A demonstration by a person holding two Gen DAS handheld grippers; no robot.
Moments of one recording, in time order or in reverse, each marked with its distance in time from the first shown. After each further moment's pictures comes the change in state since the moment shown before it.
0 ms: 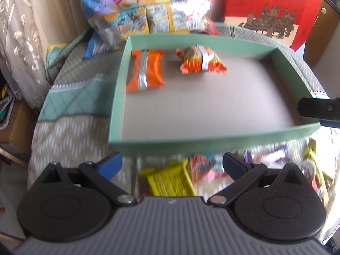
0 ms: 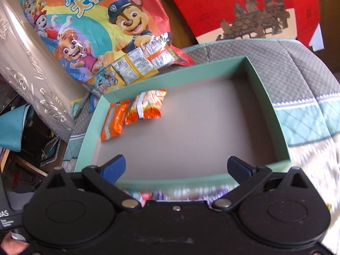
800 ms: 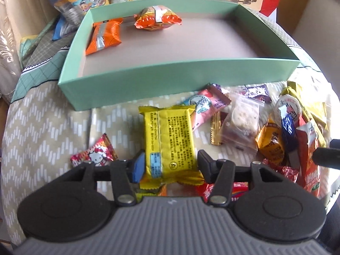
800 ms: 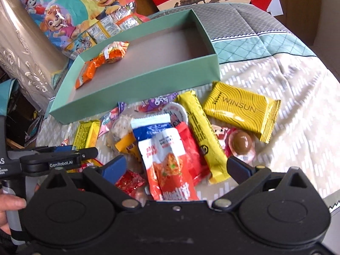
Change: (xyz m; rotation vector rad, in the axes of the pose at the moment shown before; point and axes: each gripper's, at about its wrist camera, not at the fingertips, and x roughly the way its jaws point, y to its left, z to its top) left arm 0.012 -0.040 -0.066 0.139 0.044 -0.076; right arm -0.048 -0.044 -0.112 0.023 0.067 -0.130
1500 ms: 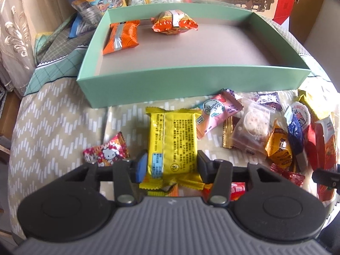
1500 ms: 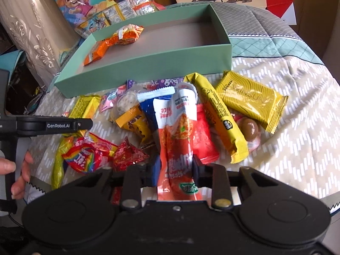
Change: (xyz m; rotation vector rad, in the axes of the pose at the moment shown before) left arm -0.010 0.008 -0.005 -0.063 -0.027 0.044; right arm -0.006 0.007 -0.016 -0.110 -0.001 0.017
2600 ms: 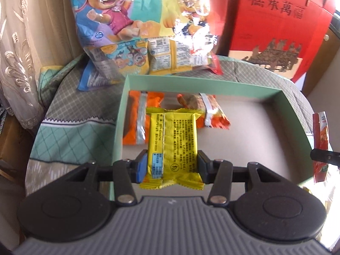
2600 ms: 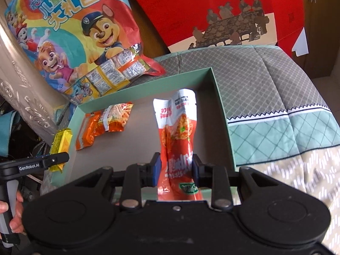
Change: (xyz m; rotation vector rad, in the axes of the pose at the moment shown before) left arm 0.012 0.056 0.151 -0.125 -0.110 -0.005; right arm 0.065 0.001 0.198 0.069 -0.069 0.038
